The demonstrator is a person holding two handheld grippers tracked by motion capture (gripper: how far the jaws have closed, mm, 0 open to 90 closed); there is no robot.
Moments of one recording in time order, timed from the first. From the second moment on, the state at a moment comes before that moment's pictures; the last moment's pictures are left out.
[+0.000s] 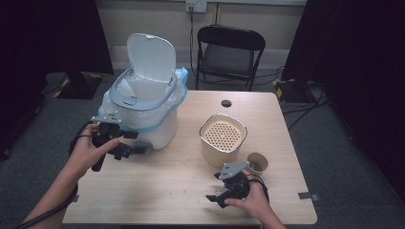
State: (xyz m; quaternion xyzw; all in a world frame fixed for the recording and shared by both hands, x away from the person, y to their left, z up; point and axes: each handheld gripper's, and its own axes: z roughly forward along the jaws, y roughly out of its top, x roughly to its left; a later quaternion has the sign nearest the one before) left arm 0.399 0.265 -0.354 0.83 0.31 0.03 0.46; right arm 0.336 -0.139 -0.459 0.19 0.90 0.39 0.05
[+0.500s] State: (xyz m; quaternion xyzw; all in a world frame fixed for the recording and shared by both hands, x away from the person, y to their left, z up) left arm 0.393 0.254 -0.386 0.84 0.31 0.02 0.45; right arm 0.333 -0.169 -0.463 0.22 0.90 0.38 0.05
